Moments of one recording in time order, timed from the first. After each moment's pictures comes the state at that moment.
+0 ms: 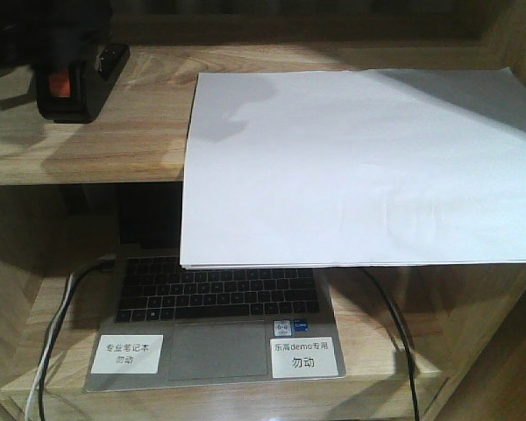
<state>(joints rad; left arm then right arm) -0.42 1.16 -1.34 -0.01 0.53 0.02 0.02 -0.01 0.03 -0.11 0.01 0.06</state>
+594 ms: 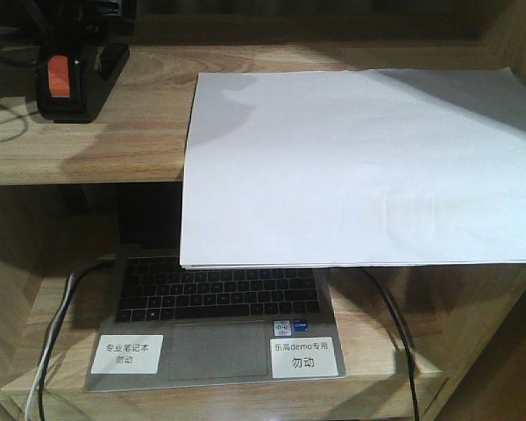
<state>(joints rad) -0.42 1.47 -1.74 0.15 0.95 -0.23 0.02 -0.01 0.03 -0.11 0.01 0.06</state>
